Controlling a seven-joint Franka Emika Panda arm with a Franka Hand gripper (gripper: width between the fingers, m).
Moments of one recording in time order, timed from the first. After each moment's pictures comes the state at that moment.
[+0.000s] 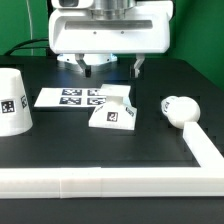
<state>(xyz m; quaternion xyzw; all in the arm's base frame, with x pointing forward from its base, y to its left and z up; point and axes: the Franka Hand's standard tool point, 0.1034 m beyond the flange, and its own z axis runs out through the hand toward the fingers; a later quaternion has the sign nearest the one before) 0.452 0.011 0.083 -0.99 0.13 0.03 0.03</state>
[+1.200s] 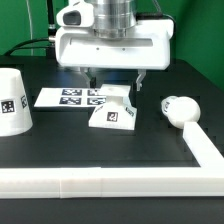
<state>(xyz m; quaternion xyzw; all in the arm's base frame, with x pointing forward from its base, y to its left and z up) 0.442 0.024 0.056 -0.99 0.14 0.05 0.03</state>
